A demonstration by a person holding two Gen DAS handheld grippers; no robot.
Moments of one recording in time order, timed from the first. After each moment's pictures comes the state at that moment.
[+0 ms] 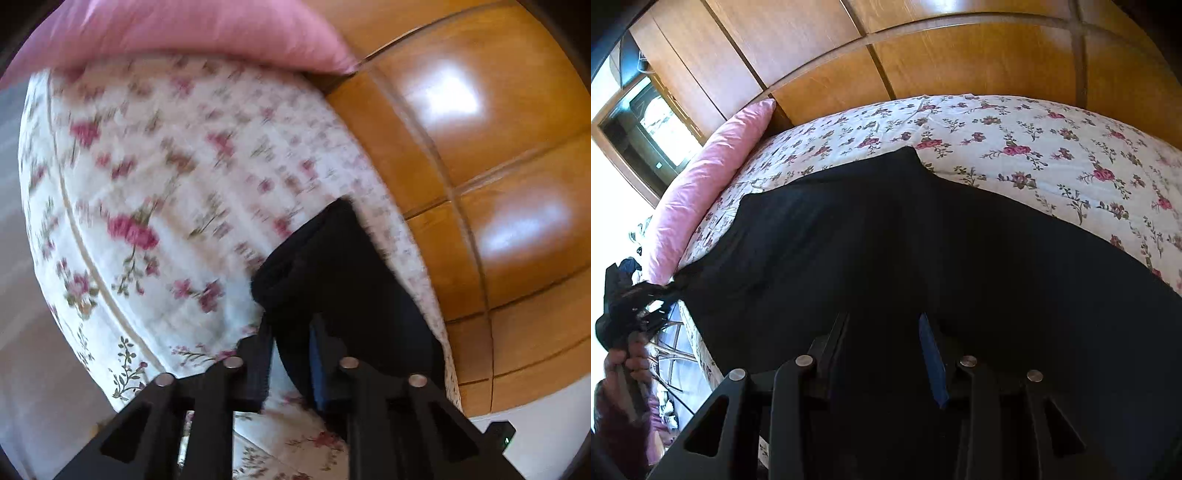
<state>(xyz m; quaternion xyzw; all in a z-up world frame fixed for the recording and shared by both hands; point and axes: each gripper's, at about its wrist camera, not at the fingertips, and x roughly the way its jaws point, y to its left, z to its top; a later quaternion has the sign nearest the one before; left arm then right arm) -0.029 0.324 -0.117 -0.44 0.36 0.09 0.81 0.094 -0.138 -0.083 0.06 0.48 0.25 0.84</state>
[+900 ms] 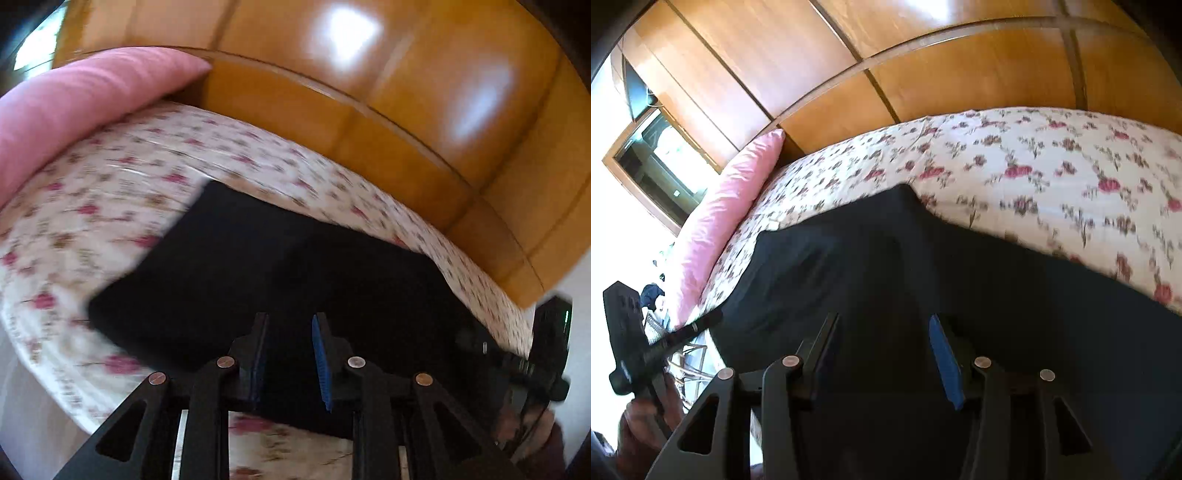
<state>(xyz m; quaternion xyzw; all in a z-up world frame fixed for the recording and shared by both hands) 0.030 0.198 -0.081 -0.21 0.41 0.01 0.89 0.120 -0.152 -0.068 0.12 0.45 0.27 0.84</state>
